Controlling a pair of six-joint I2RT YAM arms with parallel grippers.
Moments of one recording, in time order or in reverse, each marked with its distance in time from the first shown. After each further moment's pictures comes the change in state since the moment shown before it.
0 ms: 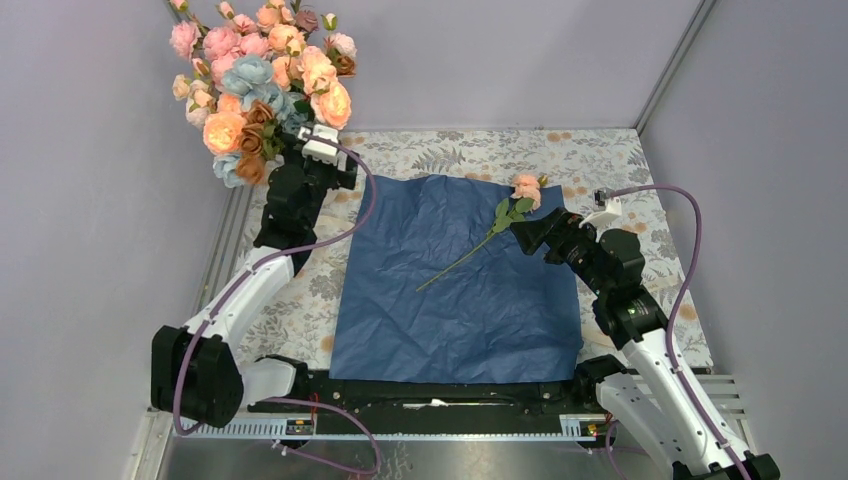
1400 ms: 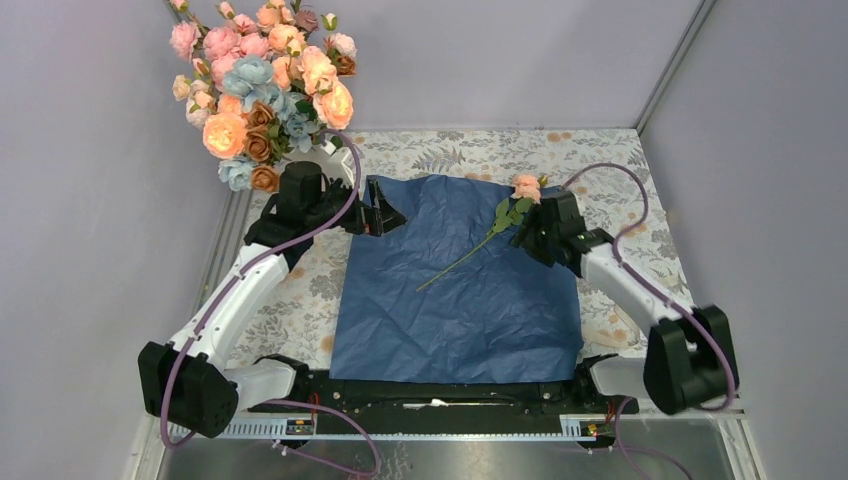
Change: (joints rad) left arm -0.072 -0.062 0.156 -0.747 0.644 -0.627; right arm 0.014 0.566 0.166 -0.284 0.224 0.120
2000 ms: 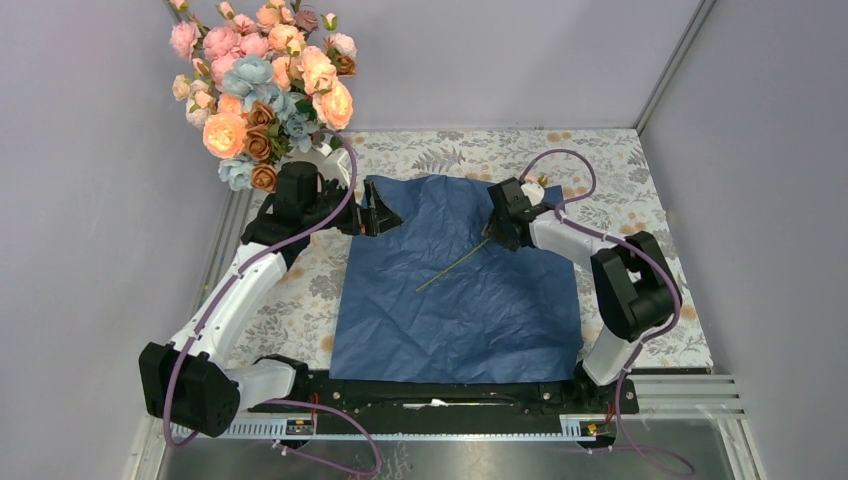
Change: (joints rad) left arm 0.031 0.009 0.002 -0.048 0.031 -0.002; right arm 0.154 0.481 0.299 0.036 0.190 0.087
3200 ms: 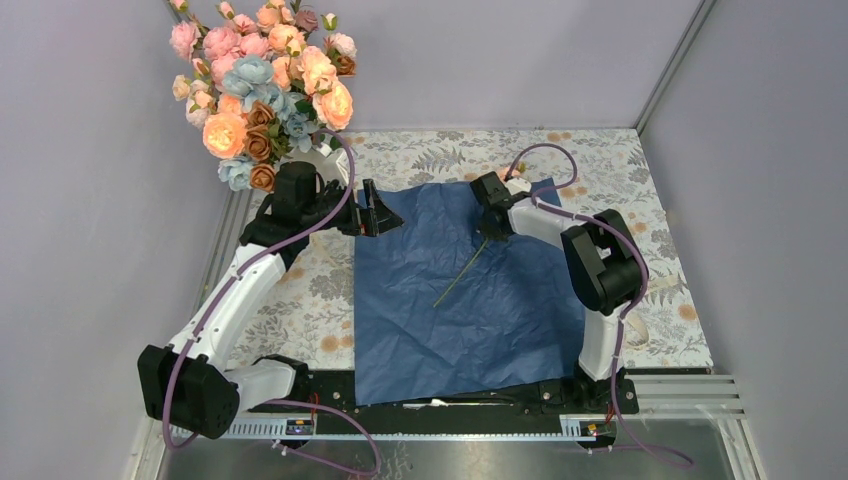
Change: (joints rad) left arm 0.003 -0.007 0.000 0.000 0.035 -0.026; right arm 0.028 0.229 0.181 -0.058 0.100 0.022
